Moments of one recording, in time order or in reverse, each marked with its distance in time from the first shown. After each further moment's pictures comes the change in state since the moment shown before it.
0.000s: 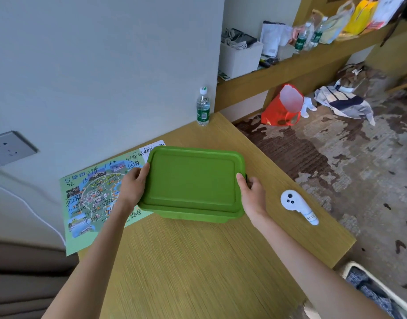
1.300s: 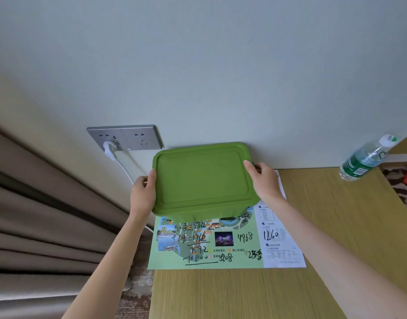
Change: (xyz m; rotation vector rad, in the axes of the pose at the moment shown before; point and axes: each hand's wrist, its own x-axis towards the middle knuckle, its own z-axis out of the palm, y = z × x) left_hand 0.100 -0.138 -0.198 -0.113 0.687 -0.374; right_hand 0.112 -0.138 0.352 -0.265 -0.540 -0.369
